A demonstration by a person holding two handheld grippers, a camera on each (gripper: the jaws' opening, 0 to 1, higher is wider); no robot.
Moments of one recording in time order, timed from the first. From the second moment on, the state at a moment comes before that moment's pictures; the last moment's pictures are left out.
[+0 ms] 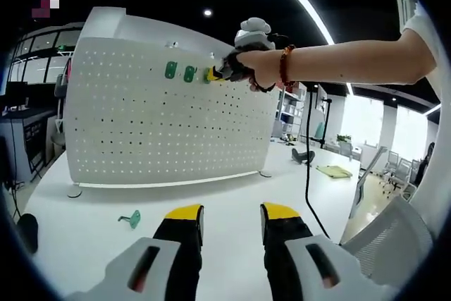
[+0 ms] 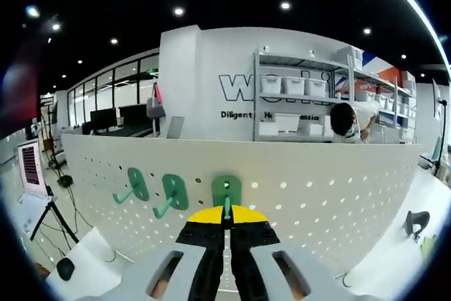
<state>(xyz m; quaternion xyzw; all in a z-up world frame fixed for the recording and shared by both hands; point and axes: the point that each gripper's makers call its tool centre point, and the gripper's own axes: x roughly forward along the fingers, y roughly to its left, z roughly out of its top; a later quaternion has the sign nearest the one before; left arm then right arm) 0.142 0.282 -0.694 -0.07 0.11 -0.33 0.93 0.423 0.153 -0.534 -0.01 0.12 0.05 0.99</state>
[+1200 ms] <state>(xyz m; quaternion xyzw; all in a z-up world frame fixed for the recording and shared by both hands) 0.143 0.283 -0.693 -0.08 0.10 -0.33 0.93 0.427 0.156 -0.539 -0.05 0.12 0.04 0.99</state>
